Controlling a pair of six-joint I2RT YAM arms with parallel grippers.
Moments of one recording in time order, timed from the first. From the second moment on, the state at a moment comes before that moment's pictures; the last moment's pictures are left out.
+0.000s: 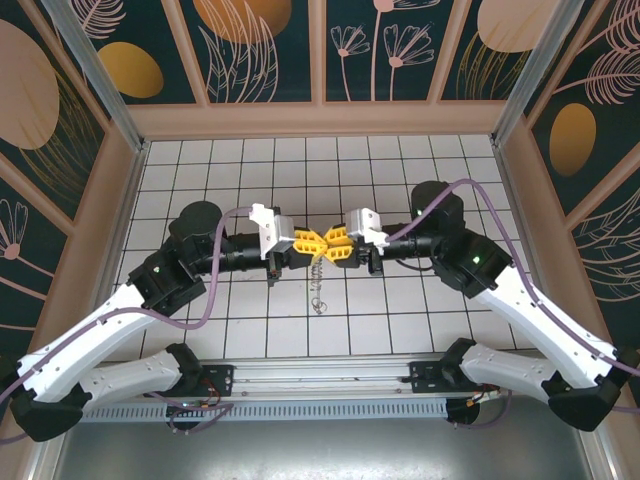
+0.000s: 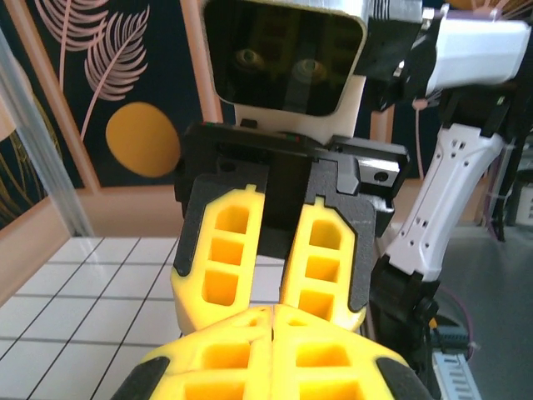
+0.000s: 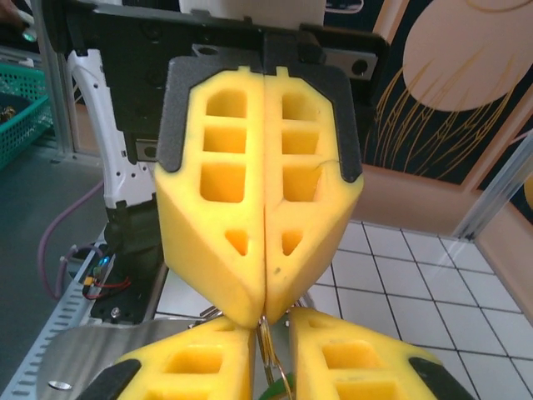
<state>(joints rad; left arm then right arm) -0.88 0.96 1.06 -0.14 0.58 0.09 0.80 0.99 1.13 -0.35 -0.76 -0.43</state>
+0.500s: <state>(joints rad) -0.90 0.91 0.97 0.11 0.64 -0.04 0.80 0.92 1.01 -0.14 -0.81 -0.33</state>
